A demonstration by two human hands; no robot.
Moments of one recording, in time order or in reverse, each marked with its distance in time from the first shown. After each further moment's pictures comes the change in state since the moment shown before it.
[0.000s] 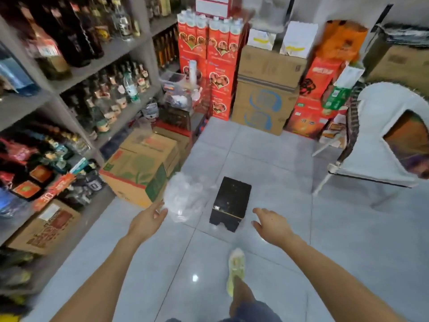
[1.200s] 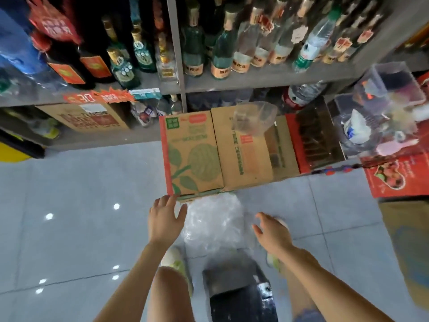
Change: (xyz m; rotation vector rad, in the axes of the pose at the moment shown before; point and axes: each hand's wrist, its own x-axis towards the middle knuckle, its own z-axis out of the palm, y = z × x) left_hand 0.419 -0.081 0.049 -0.241 0.650 -0.725; right_hand 0.688 -0.159 0.045 -0.394 -0.371 -0.707
